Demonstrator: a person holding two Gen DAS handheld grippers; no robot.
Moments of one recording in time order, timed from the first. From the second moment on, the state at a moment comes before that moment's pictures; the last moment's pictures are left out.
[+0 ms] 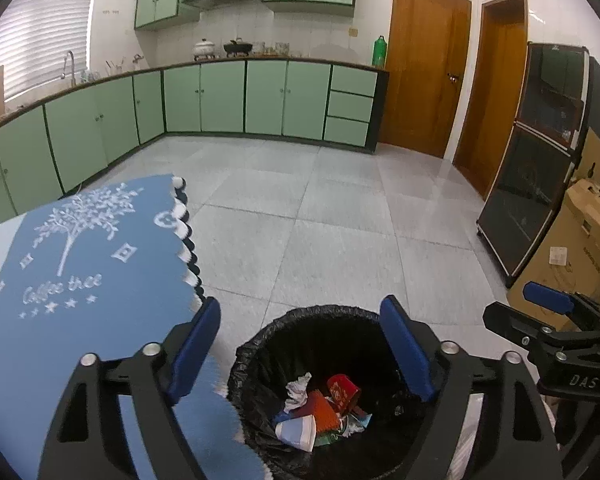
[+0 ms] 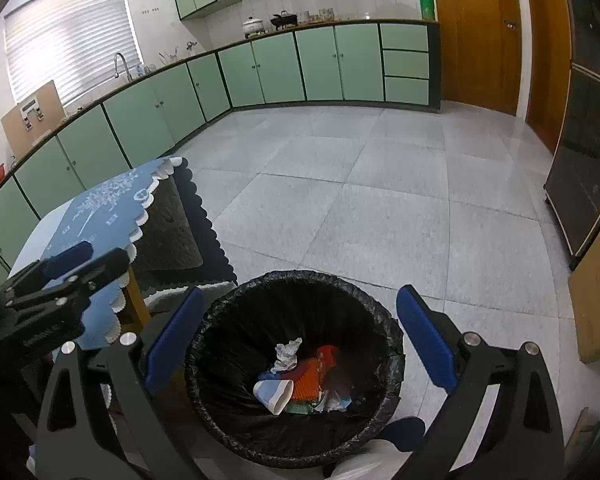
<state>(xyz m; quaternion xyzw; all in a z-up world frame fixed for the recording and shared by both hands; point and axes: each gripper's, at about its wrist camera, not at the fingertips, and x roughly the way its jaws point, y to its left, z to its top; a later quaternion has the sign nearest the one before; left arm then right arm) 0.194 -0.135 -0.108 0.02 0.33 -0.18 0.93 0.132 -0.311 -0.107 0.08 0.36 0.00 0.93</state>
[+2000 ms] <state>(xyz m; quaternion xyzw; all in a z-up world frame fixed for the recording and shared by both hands) 0.089 -0.063 -0.014 0.00 0.24 -0.14 0.96 0.059 -0.233 -0.002 0.04 0.29 0.09 0.95</state>
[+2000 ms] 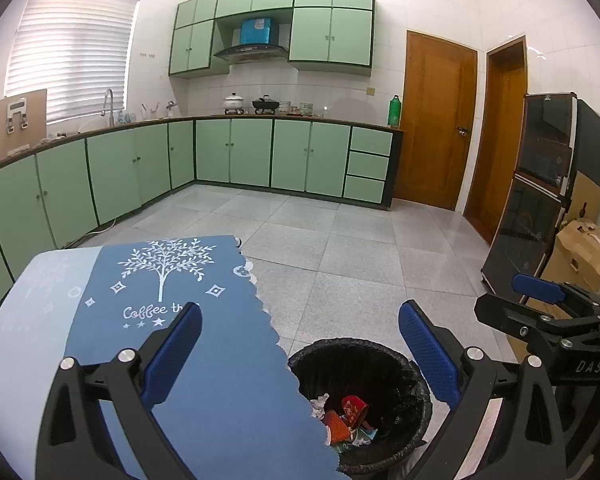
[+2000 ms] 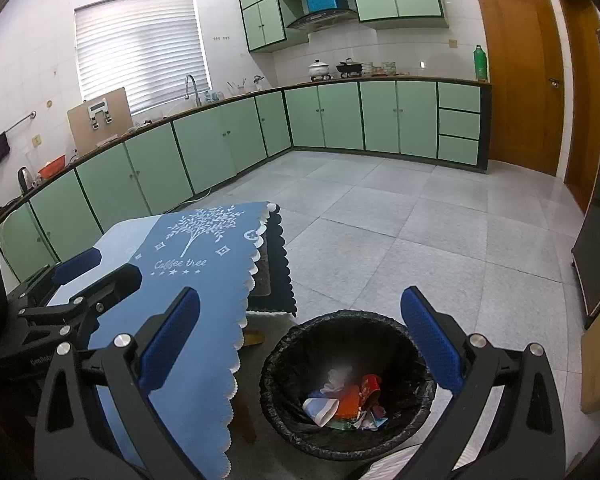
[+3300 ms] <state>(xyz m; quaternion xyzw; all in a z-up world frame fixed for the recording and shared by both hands) 0.089 -0.056 -0.010 -0.01 0.24 -0.13 0.96 0.059 -0.224 -0.001 0.04 0.28 0.09 0.95</state>
